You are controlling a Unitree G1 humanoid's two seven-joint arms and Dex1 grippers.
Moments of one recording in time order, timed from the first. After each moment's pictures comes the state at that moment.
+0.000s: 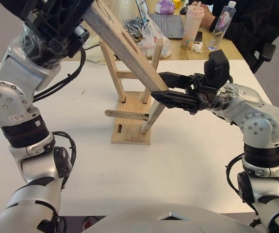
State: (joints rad) left arm -0.73 0.48 0.38 -0.16 -1.49 0.86 -0.65; right arm -0.52 -0.45 0.01 -0.31 0.89 0.72 0.94
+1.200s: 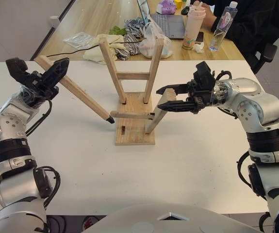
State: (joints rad) left arm -0.48 0.62 0.44 0.45 -0.89 0.61 -1.20; right arm -0.61 -0.57 0.13 -0.02 0.64 0.60 1.26
